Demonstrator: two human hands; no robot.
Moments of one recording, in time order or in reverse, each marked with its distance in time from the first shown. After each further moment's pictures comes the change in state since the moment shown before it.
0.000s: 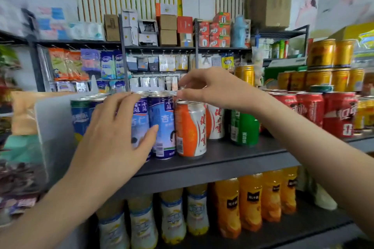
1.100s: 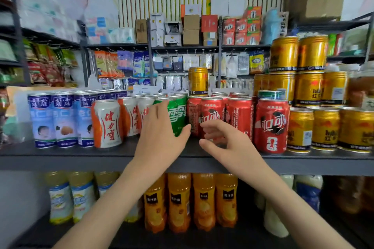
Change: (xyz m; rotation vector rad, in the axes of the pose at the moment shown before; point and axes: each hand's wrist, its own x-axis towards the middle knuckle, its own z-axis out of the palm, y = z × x) left_hand 0.032 0.254 0.153 0.017 0.021 -0.244; right_hand -0.159 0.225 -0.051 0.467 0.129 -0.058
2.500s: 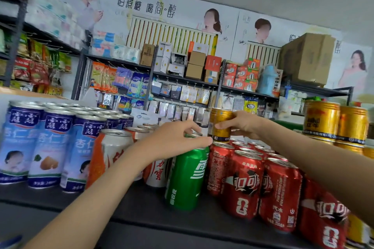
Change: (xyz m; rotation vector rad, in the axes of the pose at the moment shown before) left_hand 0.126 -0.073 -0.004 -0.299 -0.514 0.110; right_hand 0.248 0.039 -0.019 0.026 -0.240 0.530
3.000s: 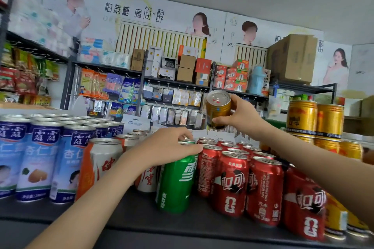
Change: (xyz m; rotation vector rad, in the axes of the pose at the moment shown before) left_hand 0.001 0.013 0.005 0.091 -0.001 -0.013; right_hand -0.042 -0.004 -0.012 -0.195 0.340 -0.496
